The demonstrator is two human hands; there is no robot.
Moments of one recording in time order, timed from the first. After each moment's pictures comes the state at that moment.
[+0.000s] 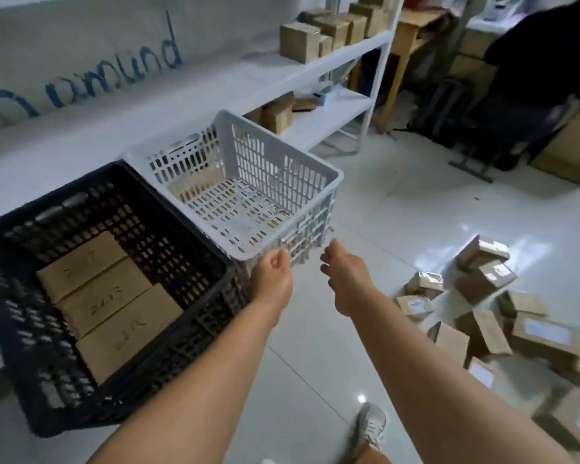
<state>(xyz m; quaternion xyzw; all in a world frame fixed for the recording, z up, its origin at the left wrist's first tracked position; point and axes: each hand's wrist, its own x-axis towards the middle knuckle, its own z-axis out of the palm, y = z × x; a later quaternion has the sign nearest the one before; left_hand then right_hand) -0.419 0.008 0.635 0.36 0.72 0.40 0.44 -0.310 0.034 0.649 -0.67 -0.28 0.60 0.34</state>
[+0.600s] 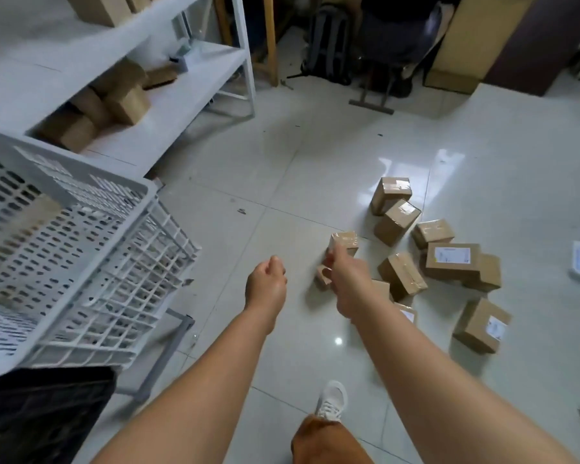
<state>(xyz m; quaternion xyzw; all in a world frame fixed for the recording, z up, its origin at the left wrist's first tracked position) -0.145 0.108 0.570 0.39 0.70 0.26 0.55 -0.019 0.105 0.569 -0.73 -0.08 0.55 0.40</state>
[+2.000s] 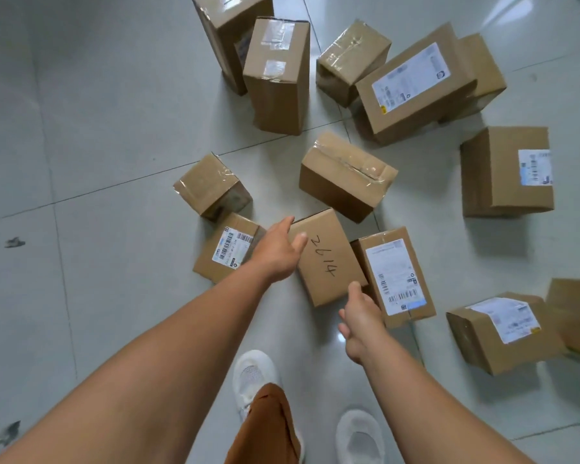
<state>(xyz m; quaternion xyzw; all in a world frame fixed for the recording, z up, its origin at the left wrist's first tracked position) 0.170 0.259 0.045 0.76 0.43 -0.22 0.44 0.186 0.100 0.025 -0.69 0.38 0.48 0.40</state>
